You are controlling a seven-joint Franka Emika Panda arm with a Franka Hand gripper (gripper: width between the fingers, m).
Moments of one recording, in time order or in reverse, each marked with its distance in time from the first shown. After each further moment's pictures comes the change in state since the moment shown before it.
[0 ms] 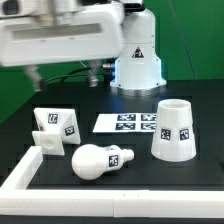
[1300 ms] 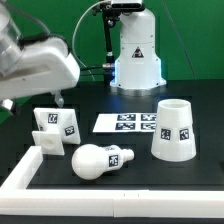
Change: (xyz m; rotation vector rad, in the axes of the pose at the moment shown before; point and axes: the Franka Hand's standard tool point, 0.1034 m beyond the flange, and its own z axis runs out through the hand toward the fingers) arm -0.019 0.029 0.041 0.159 -0.558 0.074
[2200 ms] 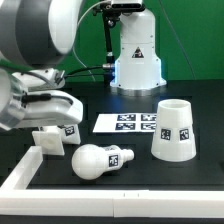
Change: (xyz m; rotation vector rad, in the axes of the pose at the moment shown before) arm 0.004 0.004 0.038 -0.012 -0.349 0.111
